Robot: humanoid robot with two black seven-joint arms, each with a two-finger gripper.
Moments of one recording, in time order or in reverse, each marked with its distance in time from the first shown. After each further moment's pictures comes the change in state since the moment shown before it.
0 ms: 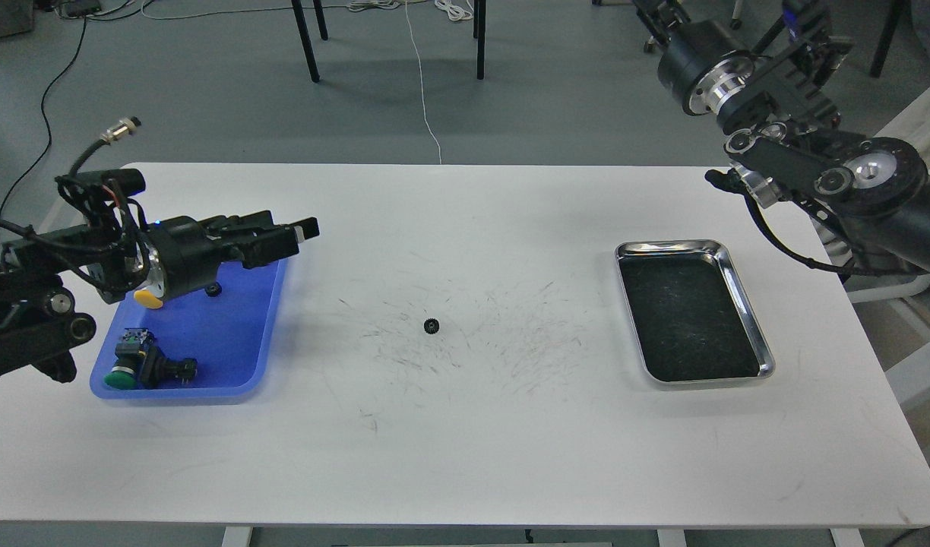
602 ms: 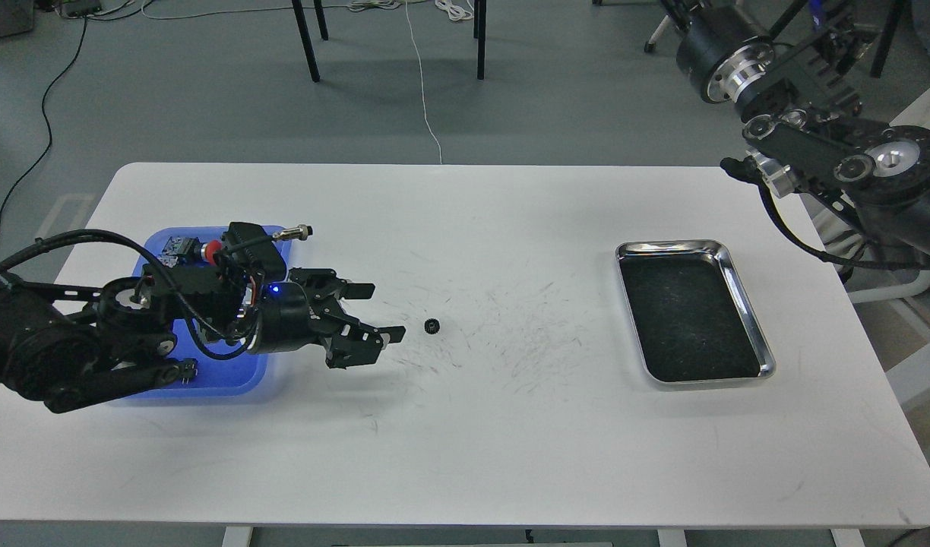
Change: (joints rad) left arm -0.071 -0.284 0.189 0.087 0.300 0.081 -0.009; right arm 0.012 -0.022 -0.003 -0.006 0.013 0.003 -0.001
